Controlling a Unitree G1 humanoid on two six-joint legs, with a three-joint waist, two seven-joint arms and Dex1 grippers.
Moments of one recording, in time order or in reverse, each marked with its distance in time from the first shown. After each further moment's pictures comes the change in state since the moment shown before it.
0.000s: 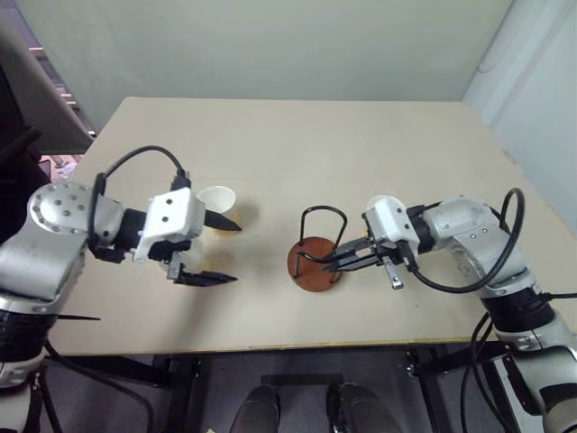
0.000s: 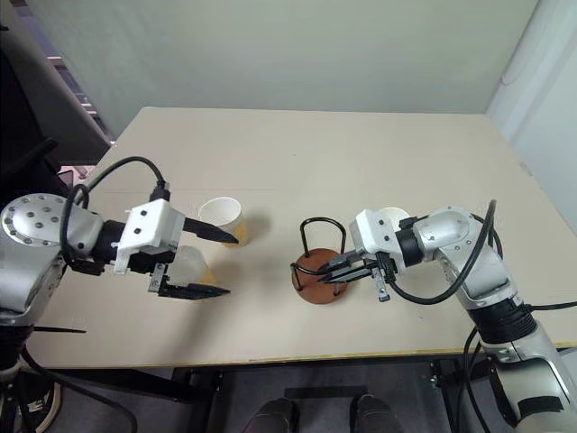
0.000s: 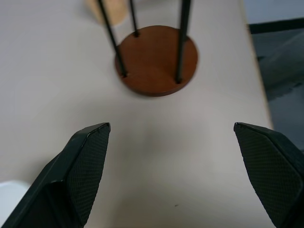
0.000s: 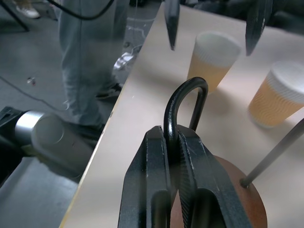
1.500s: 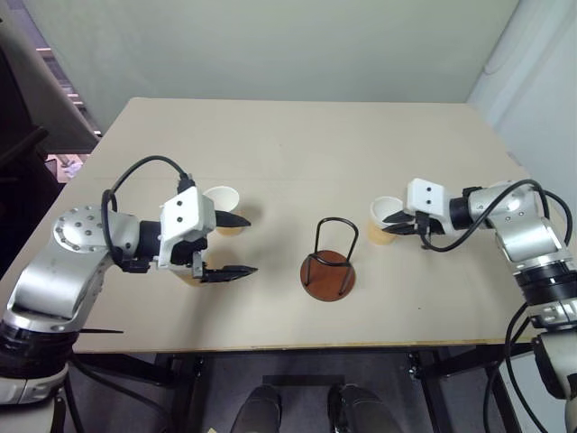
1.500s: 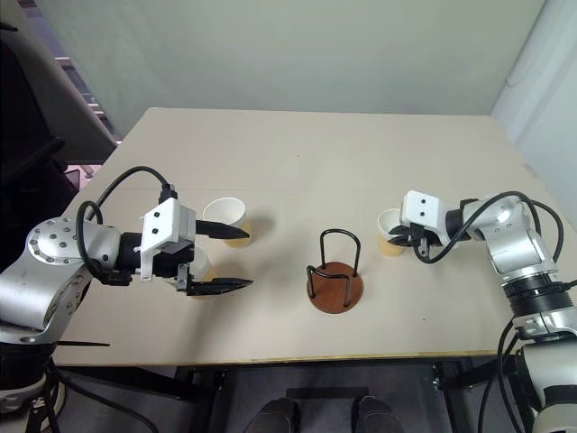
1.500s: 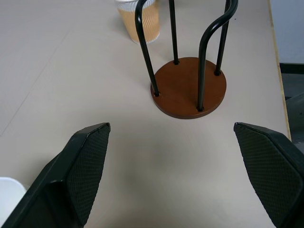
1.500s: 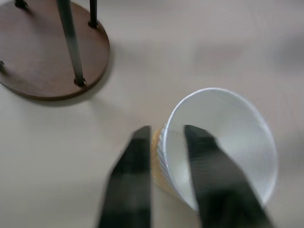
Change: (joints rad) left arm 0.073 -0.121 0.061 -0.069 -0.027 0.112 0.197; right arm -0.087 -0.144 -0.052 0.442 -0.353 -0.193 -0.140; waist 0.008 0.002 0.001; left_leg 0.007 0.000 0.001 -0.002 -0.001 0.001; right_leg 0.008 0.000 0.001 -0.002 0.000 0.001
